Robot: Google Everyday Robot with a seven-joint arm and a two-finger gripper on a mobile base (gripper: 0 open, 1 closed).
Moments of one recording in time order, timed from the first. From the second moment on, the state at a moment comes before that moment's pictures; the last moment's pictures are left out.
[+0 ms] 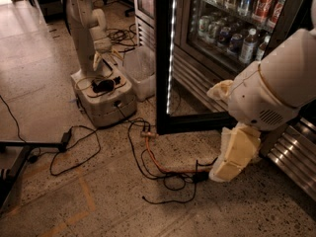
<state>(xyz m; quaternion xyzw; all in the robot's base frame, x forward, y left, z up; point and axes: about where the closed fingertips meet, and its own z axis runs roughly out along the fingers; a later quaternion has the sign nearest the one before) 0.385 -0.108 0.904 -0.64 0.73 0.12 0.21</state>
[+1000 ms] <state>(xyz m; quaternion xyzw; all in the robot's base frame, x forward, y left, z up) 0.392 -0.073 0.898 -0.64 0.72 0.15 0.25</state>
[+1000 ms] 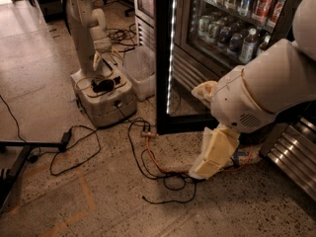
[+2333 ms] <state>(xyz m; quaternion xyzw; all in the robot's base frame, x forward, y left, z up) 0.446 0.000 0.910 -0.63 0.68 0.12 0.37</state>
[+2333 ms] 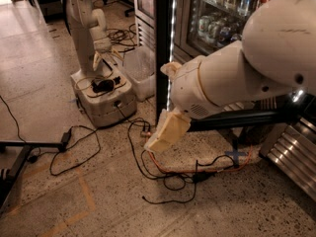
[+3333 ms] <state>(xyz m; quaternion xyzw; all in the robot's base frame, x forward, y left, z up) 0.487 0.048 0.932 -0.63 0.64 0.07 0.43</state>
